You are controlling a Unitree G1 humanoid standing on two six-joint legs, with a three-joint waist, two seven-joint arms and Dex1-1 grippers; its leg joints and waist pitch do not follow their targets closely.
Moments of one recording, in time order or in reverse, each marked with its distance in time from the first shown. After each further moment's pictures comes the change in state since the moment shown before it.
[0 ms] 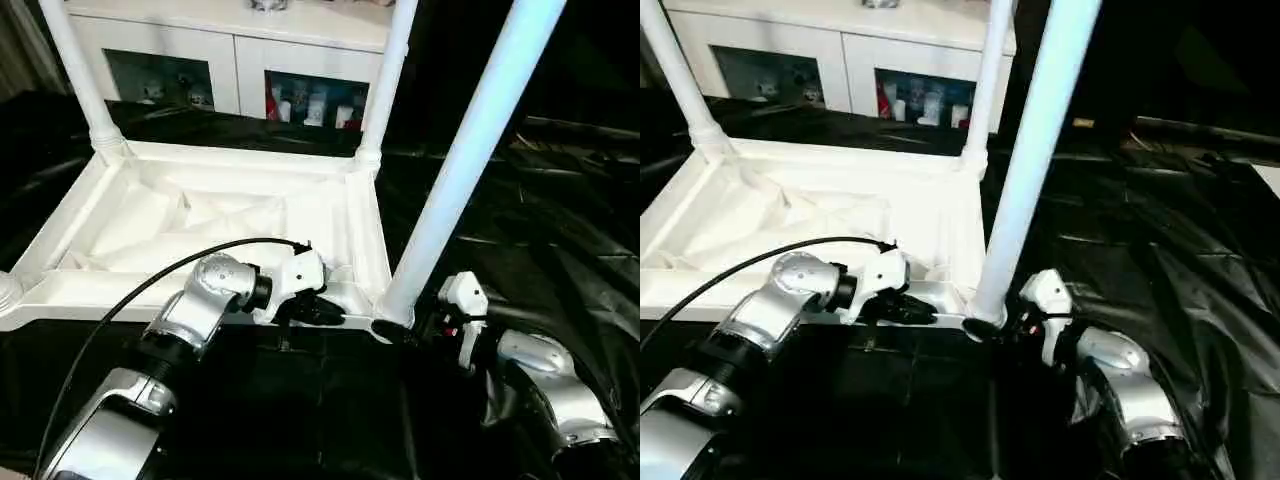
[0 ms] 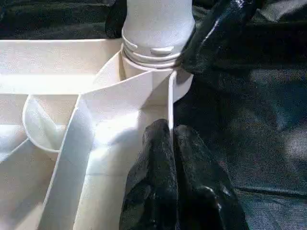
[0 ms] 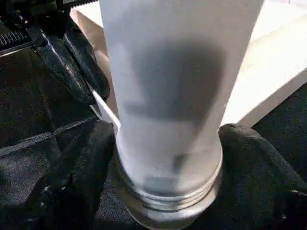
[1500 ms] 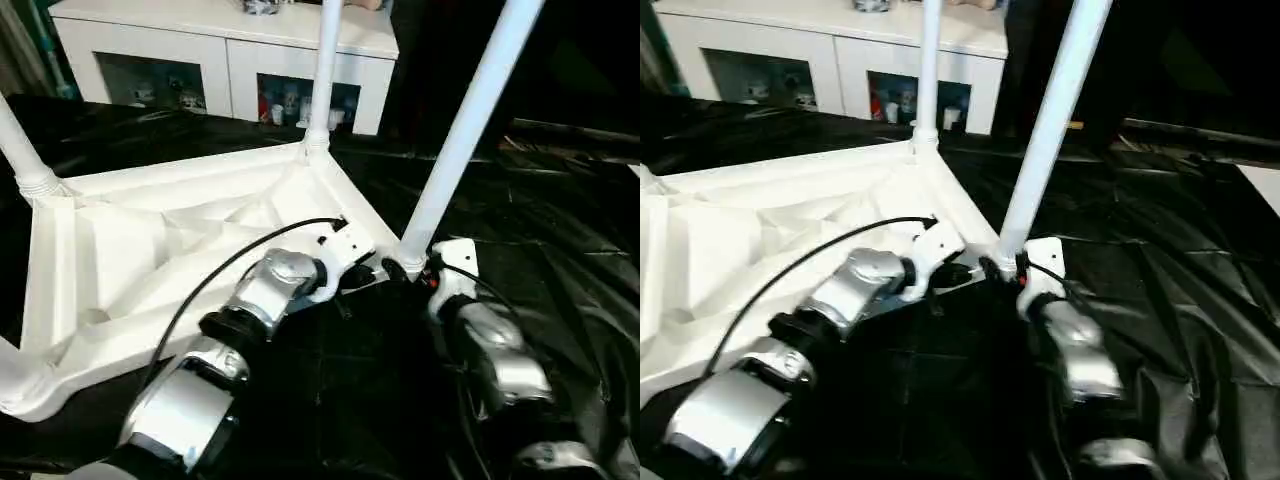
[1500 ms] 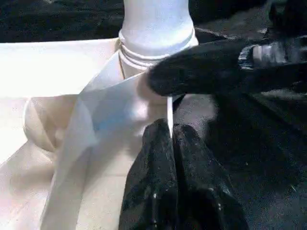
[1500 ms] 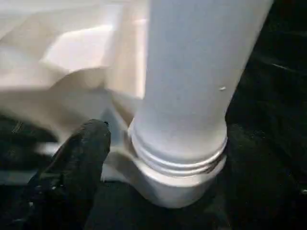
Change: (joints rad) left arm -0.182 -0.234 0.014 0.292 0.092 0.139 0.447; right arm -0.171 0.161 -0.100 0.256 -0.085 -0.042 -0.456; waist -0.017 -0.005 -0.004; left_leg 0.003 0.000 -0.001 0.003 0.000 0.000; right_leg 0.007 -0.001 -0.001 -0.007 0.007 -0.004
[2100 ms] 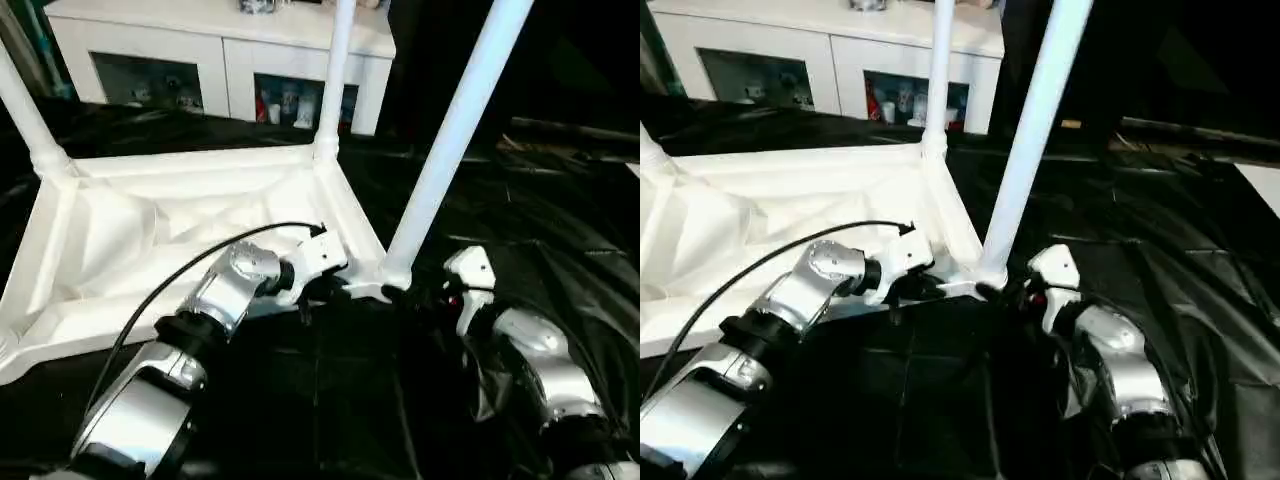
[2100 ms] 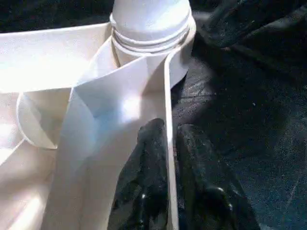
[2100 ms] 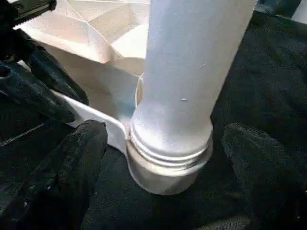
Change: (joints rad) left arm 0.054 0.138 -0.053 -0.140 0.011 0.000 -0.193; right arm 0.069 -0.121 0.038 -0.132 0.038 0.019 0.290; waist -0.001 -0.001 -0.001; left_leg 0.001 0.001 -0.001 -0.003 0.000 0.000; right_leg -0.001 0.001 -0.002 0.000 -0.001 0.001
